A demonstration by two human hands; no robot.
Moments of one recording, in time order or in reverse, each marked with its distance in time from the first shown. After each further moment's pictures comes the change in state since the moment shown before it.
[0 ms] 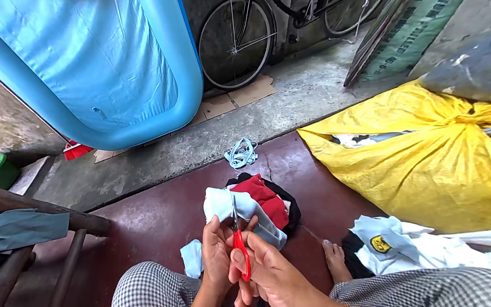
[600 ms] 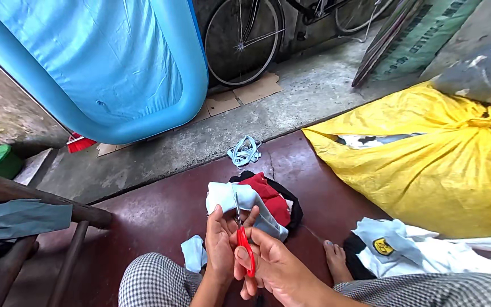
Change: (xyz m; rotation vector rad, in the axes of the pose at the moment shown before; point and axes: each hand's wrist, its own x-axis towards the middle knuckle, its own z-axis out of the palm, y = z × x) left_hand 0.006 0.006 0.011 0.013 0.033 -0.005; right_hand 0.005 -0.002 -0.006 -0.024 -0.001 0.004
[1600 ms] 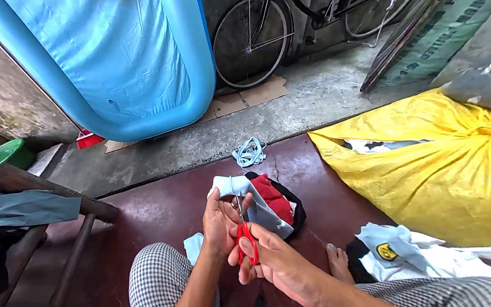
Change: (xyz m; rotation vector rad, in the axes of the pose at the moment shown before) left_hand 0.025 0.018 0.007 -0.042 0.147 0.013; right_hand 0.007 0.007 -0.016 -0.022 -0.119 0.096
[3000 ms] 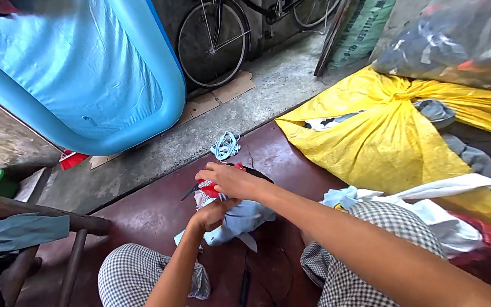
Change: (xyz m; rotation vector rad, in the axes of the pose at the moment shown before) left_hand 0.010 -0.049 -0.013 1.097 -0.350 -0.555; right_hand 0.045 -0.086 -0.059 -1.603 -0.030 -0.479
